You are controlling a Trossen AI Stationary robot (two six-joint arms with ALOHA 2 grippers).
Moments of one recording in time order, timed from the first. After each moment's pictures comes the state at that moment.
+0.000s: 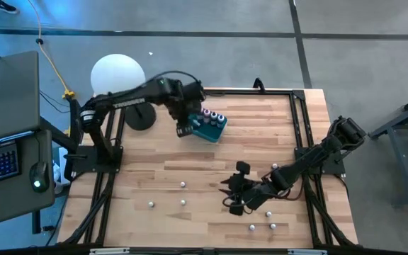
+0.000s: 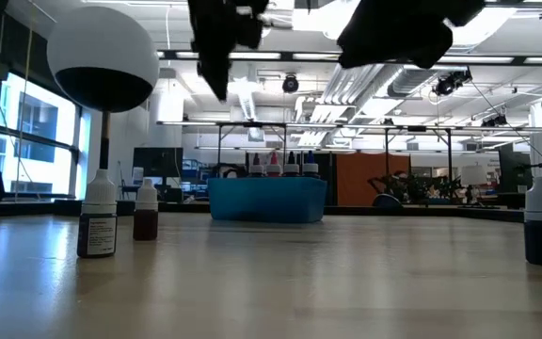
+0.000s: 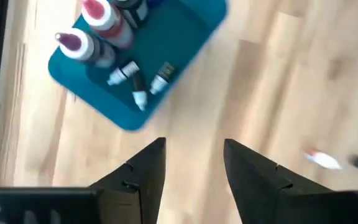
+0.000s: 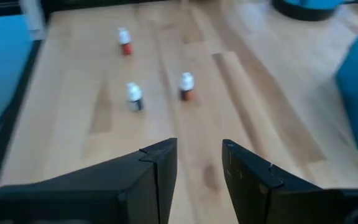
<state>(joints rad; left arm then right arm) 0.29 1.75 1.80 -1.32 0.05 0.07 0.55 1.60 1.00 -0.11 0.59 0.52</state>
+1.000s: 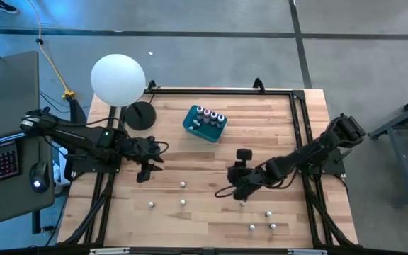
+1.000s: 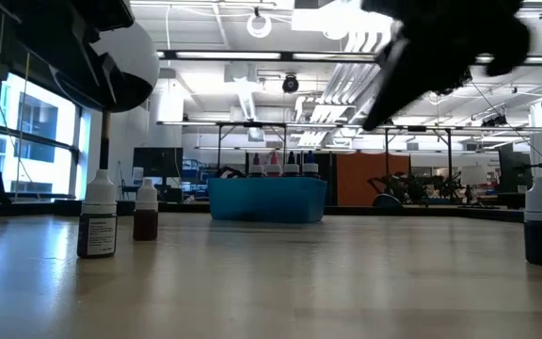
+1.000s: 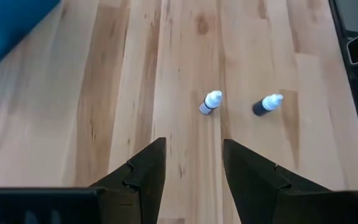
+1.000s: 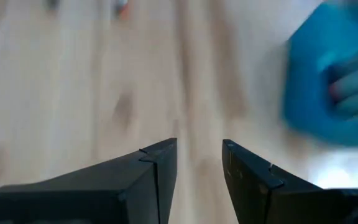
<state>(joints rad) -0.21 0.90 0.69 -0.58 0.00 -0.29 0.43 1.58 1.00 -0.43 0.50 0.30</state>
